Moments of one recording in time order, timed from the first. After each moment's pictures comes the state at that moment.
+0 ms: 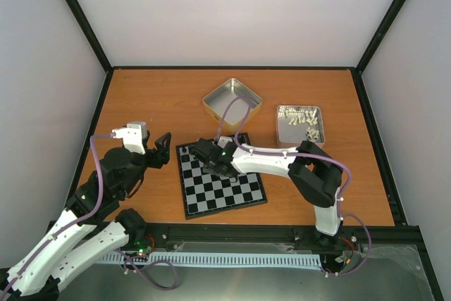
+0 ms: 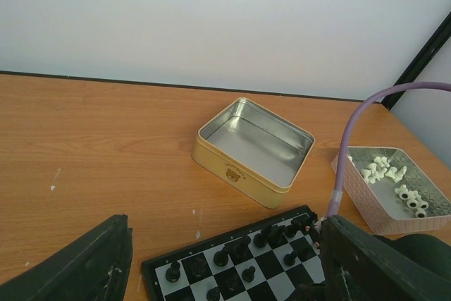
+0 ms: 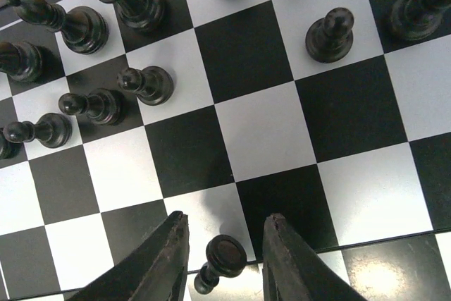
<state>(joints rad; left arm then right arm) -0.70 0.48 0.73 -0.52 -0.39 -0.37 1.09 1.91 1.31 -0.59 0.27 1.15</state>
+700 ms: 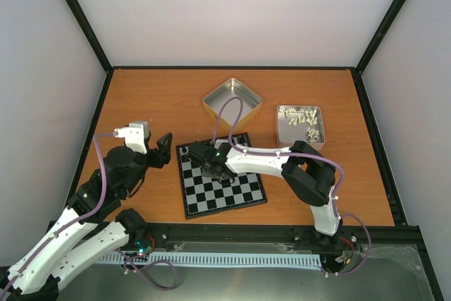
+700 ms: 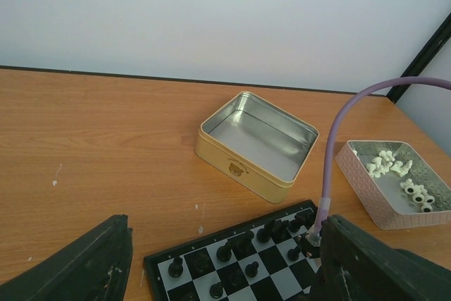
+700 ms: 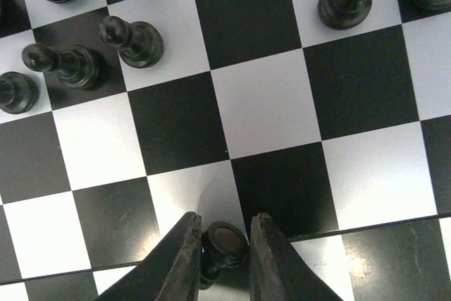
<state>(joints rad) -0.70 0.49 0.73 -0.52 -0.39 -0.37 1.11 1.97 1.37 -0.68 0.27 1.11</state>
